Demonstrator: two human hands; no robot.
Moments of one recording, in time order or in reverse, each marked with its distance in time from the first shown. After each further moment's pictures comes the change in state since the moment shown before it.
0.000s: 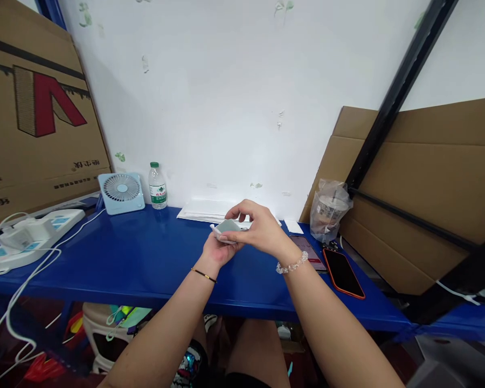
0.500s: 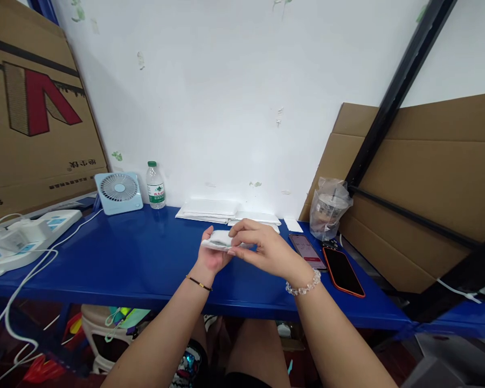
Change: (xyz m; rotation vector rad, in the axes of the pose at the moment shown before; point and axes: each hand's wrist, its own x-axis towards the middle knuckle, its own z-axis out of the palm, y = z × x) left_hand -0.020 0.002 -0.009 0.064 -0.055 -0.022; right_hand -0.032 0.000 -0.001 -0.001 -0.180 -0.122
